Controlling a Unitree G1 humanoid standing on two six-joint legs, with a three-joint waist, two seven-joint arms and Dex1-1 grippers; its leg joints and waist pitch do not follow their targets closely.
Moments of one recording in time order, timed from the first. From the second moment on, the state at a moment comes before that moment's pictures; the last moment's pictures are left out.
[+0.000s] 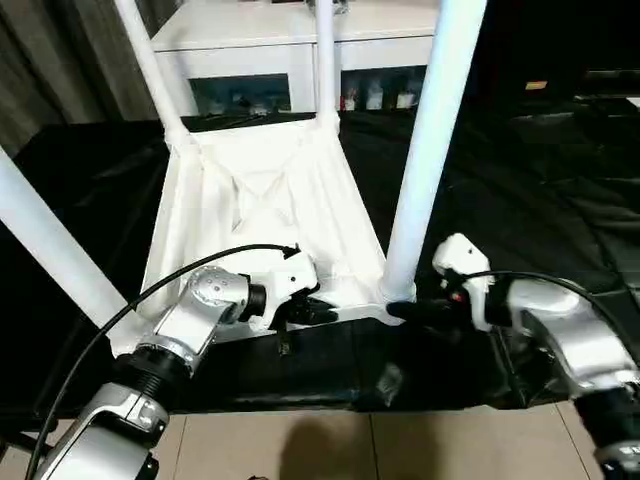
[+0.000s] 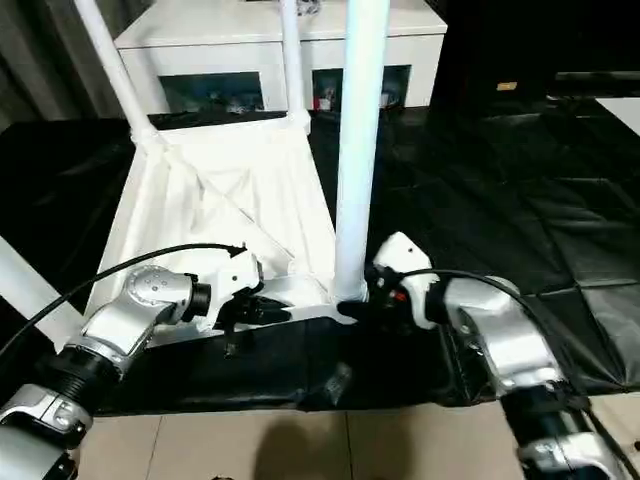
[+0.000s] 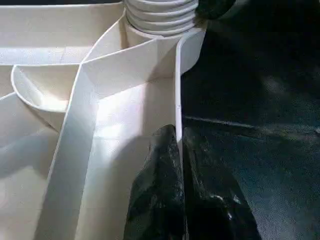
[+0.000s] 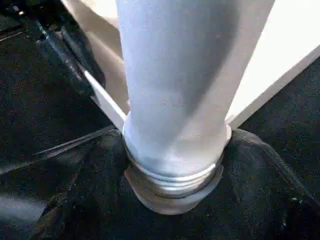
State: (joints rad) left arm -0.57 0.33 -0.35 0.55 0.00 0.10 -1.10; right arm -0.40 -0.48 0.15 0.27 0.10 0.29 1.00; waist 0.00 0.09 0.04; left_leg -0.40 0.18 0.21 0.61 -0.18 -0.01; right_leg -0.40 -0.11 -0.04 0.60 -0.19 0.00
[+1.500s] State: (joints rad) left arm -0.75 0.06 -0.29 0.79 0.10 0.26 -0.63; right arm -0.57 -0.06 0.02 0.63 -0.02 0.18 0.14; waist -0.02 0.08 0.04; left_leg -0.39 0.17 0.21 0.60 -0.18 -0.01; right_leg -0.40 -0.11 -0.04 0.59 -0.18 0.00
